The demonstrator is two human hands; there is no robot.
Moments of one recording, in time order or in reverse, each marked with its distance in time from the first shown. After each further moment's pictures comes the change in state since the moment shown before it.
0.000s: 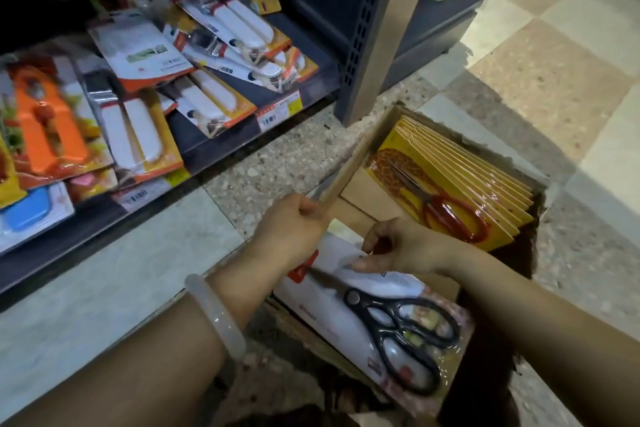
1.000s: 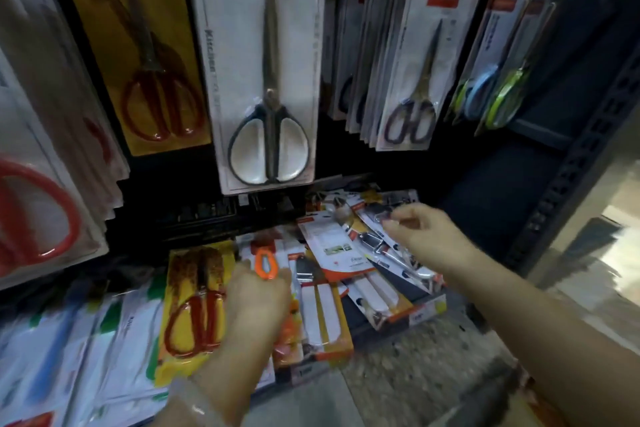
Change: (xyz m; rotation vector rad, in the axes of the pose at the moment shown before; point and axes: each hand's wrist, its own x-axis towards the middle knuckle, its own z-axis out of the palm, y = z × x) left_hand -0.007 -0.022 -0.240 -0.439 0.786 -0.066; right_hand 0.053 -0.285 -0.089 0.322 0.573 -0.437
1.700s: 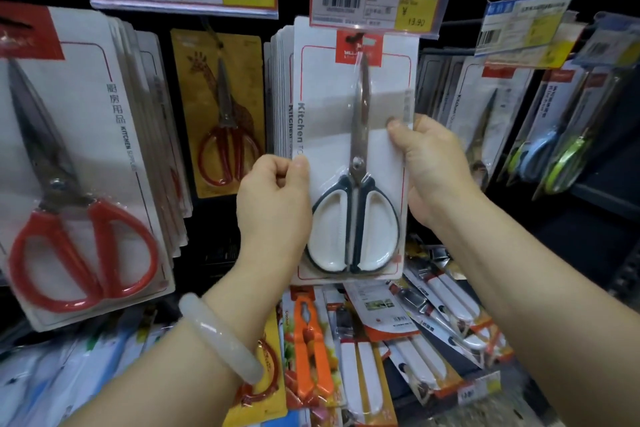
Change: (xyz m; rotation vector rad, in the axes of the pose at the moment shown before) left_hand 0.010 0.123 -0.068 -0.323 0.268 0.649; right_hand 0.028 -0.166 0.018 0.697 0.095 -0.389
